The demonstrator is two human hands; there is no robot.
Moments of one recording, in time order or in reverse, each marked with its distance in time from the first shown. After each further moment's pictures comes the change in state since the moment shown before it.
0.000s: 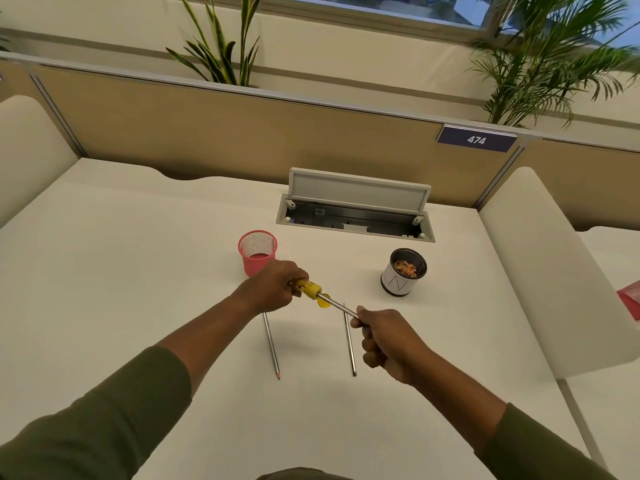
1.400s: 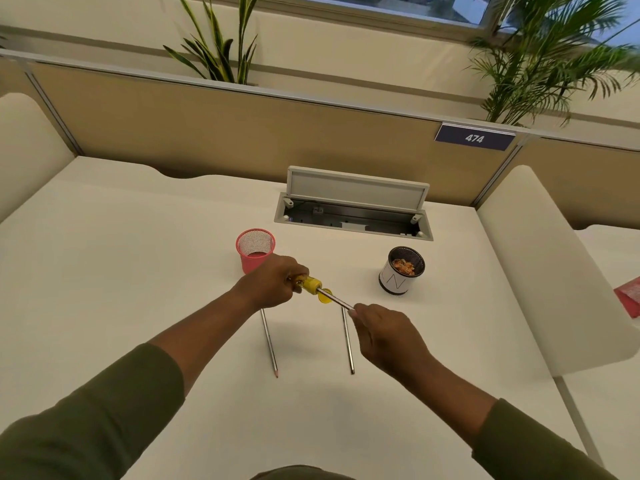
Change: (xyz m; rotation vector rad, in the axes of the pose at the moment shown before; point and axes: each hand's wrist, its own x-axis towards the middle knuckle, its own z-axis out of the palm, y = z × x) left_hand 0.003 0.007 -0.003 0.003 0.030 0.033; right_hand 0.021 0.029 -0.019 -1.219 0.341 -1.264
